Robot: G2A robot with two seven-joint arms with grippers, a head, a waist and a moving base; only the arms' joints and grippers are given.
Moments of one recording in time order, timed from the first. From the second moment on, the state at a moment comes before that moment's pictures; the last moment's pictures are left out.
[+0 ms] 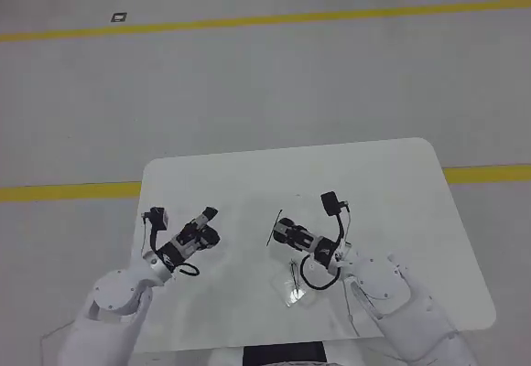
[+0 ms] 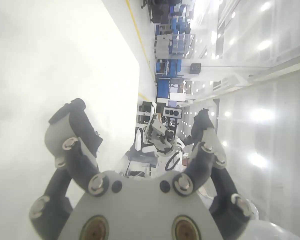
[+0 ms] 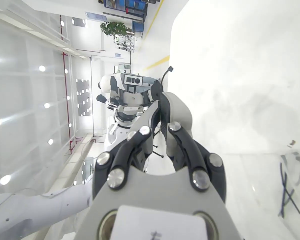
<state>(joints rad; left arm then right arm) 1.74 -1.12 -1.48 -1.72 -0.28 -0.13 -0.66 -1.59 -1.22 1.10 -1.80 -0.07 0.04 0.46</state>
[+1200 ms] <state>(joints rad) 1.70 -1.13 -1.35 -1.67 -0.37 -0.29 -0.71 -1.59 -1.27 0.98 -1.77 0.03 0.08 0.13</state>
